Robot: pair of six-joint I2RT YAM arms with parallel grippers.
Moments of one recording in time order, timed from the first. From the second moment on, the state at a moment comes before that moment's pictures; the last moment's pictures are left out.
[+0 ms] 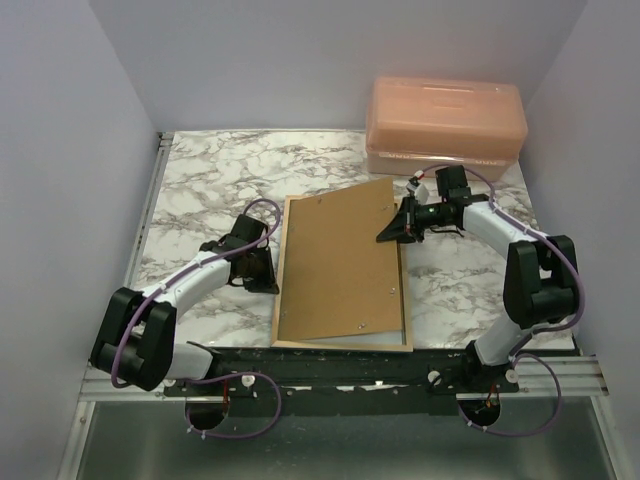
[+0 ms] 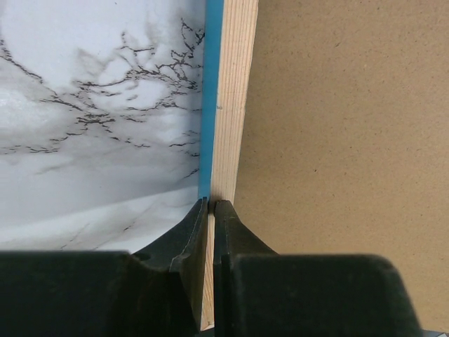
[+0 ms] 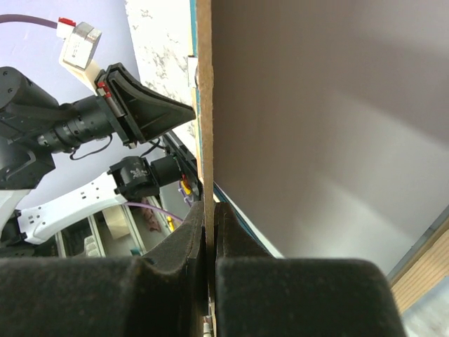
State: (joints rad) left arm -0.39 1.33 0.69 -0.50 0.23 -0.53; right arm 0.17 1.66 1.07 -0.45 -0.95 0.49
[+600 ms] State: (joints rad) left arm -0.38 1.35 0.71 -0.52 0.22 -0.50; right arm 0.20 1.72 0.99 -0.40 -0.80 0.47
